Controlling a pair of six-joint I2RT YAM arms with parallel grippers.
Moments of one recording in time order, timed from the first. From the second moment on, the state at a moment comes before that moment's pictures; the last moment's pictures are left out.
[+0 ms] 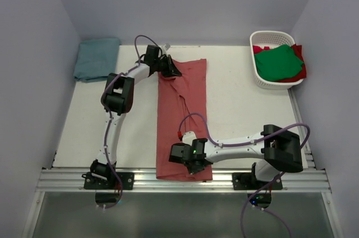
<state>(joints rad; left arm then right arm) -0.28 2.54 1.97 -0.15 0.64 -0.58 1.41 1.60 0.95 -0.82 0.25 1.06</state>
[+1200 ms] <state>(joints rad) -0.27 1.26 0.60 -0.02 0.22 -0.57 0.80 1.90 1.83 -0.69 0.39 0.36</state>
